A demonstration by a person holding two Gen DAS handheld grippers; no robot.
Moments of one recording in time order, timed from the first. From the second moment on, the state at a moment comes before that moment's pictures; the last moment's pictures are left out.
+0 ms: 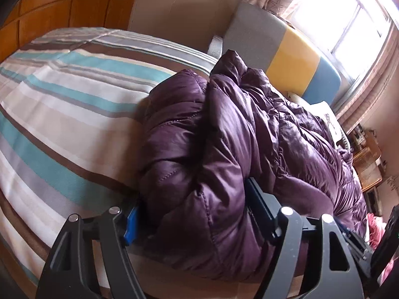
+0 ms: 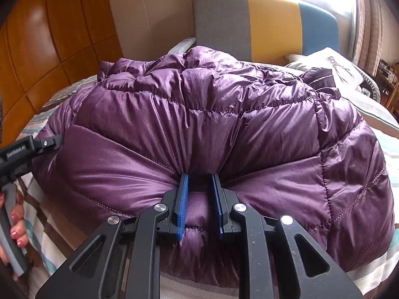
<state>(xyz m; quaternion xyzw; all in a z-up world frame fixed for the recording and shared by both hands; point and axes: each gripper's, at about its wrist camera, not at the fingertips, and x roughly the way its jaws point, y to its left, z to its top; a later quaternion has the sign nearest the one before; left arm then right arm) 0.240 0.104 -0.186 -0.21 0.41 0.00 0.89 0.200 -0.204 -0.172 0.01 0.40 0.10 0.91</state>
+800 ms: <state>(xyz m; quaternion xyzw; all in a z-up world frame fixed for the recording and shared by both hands) 0.241 0.109 -0.162 -0.31 0.35 -0.07 0.88 0.201 -0.208 -0.173 0.03 0.41 0.09 0.91</state>
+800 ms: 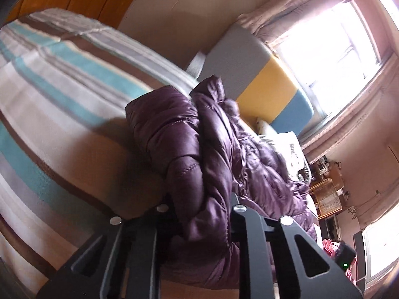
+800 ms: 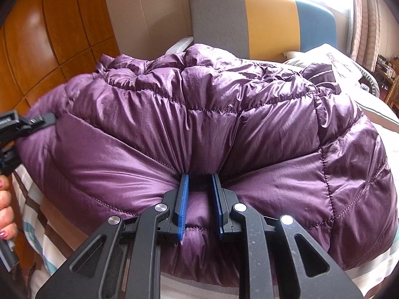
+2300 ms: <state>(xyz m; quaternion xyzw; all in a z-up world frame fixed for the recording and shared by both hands) 0.174 -0.009 -0.034 -0.01 0.23 -0.15 0.96 0.142 -0.280 -0.115 0.07 0.36 0.02 0.93</state>
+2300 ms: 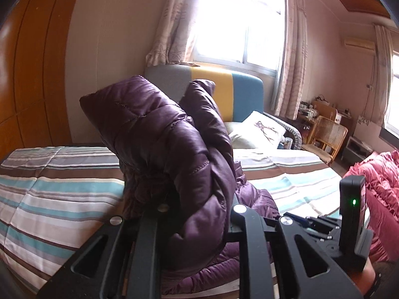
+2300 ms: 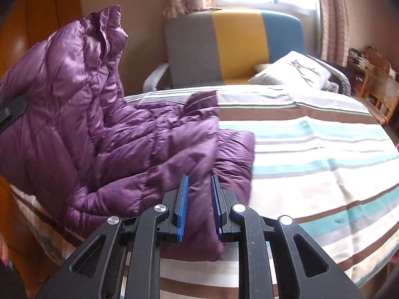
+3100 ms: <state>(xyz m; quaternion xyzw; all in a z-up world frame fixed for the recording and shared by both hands) 0.172 -0.108 -0.089 0.13 0.27 -0.19 0.93 0.144 -0.357 -0.132 0.12 0.38 -0.07 0.91</state>
